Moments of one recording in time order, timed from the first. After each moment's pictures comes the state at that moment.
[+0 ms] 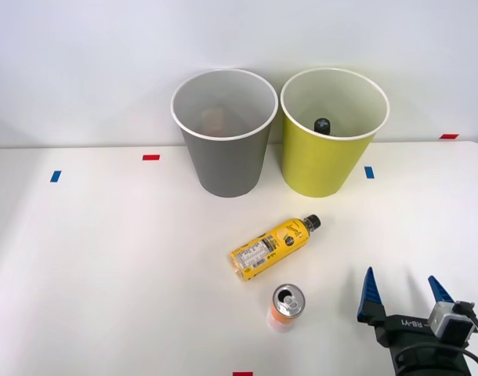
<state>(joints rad) 0.70 -0.04 0.13 -1.93 -0.11 -0.28 1.54</state>
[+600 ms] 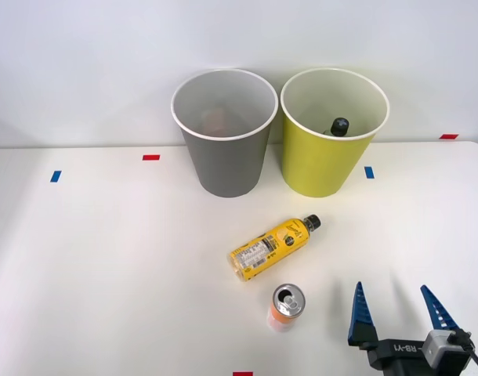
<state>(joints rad) 0.81 -0.06 0.19 -1.93 0.07 -0.45 1.48</state>
